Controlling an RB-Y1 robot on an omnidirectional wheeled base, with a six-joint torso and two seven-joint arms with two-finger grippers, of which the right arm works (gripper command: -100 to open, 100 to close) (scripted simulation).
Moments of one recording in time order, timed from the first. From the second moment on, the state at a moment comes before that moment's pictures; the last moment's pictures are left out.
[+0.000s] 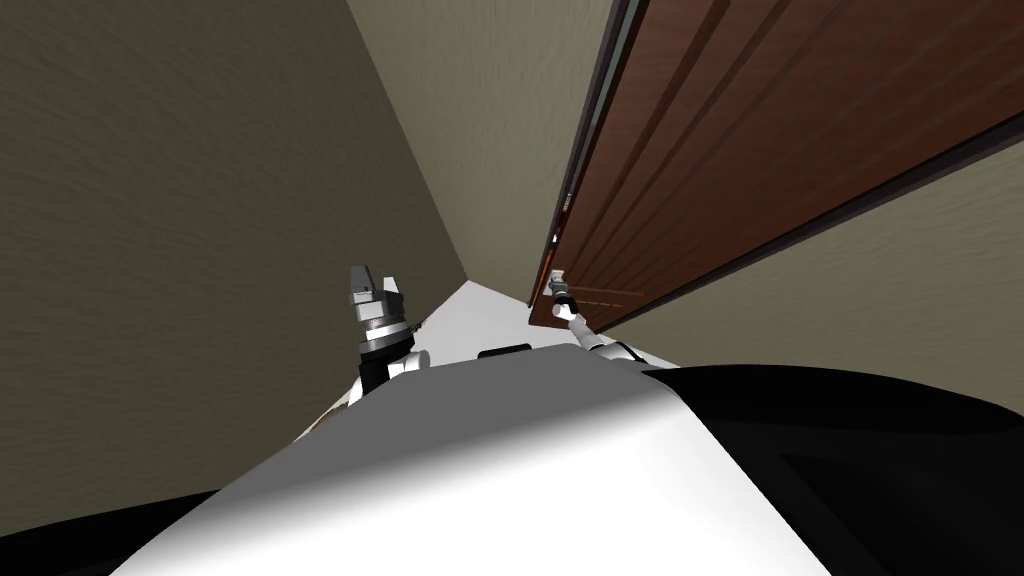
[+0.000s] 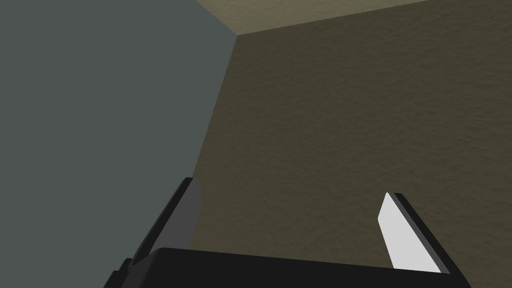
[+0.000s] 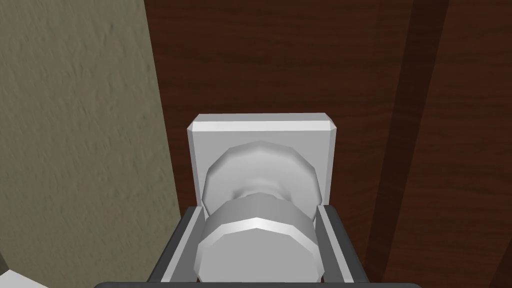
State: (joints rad) arm -0.18 -0.39 0.10 -0.98 -0.85 -0.45 -1.18
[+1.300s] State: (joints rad) arm -0.13 -0.47 0.24 -1.05 -0.84 -0.45 -1.30
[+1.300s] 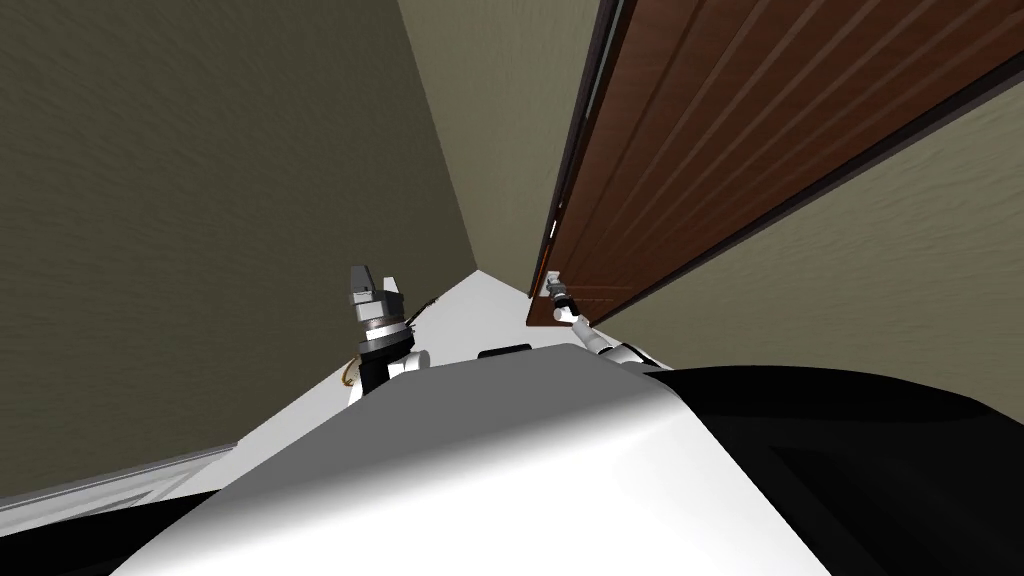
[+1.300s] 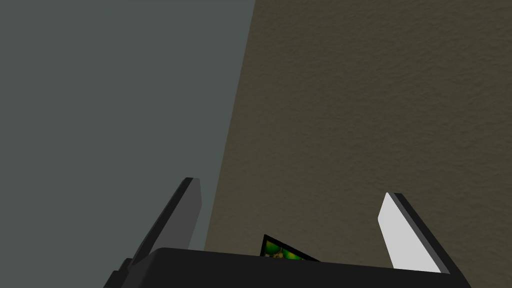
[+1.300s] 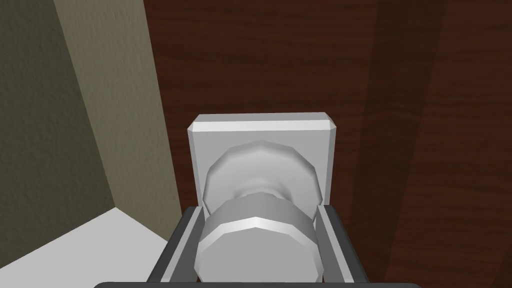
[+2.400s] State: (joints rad) arm -0.10 -0.55 0.35 -1.11 -0.83 -0.48 -1.39
